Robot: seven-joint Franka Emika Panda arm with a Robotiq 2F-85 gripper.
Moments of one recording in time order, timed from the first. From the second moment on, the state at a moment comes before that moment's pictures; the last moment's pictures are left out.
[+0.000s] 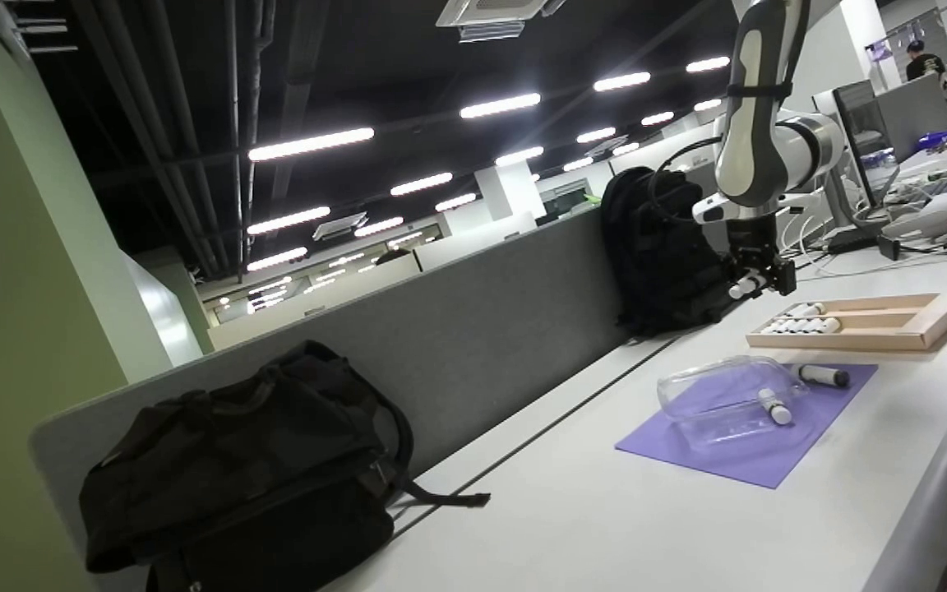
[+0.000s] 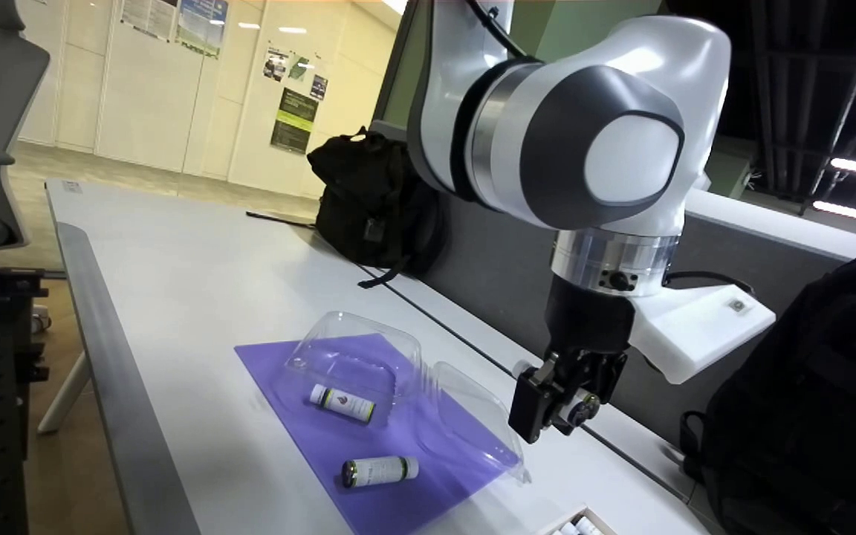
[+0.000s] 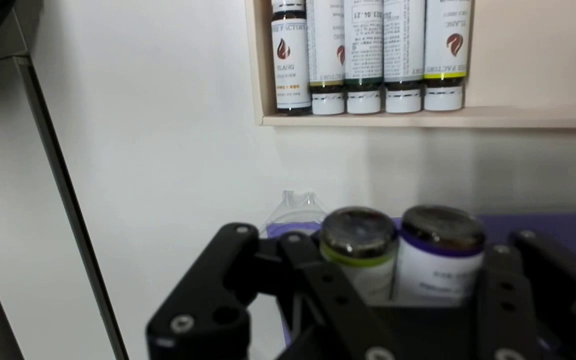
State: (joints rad) arm -0.73 0.36 0.25 -2.37 -0.21 3.02 -1.67
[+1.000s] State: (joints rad) arm -0.58 0.38 0.40 -2.39 -0.15 2.91 -1.79
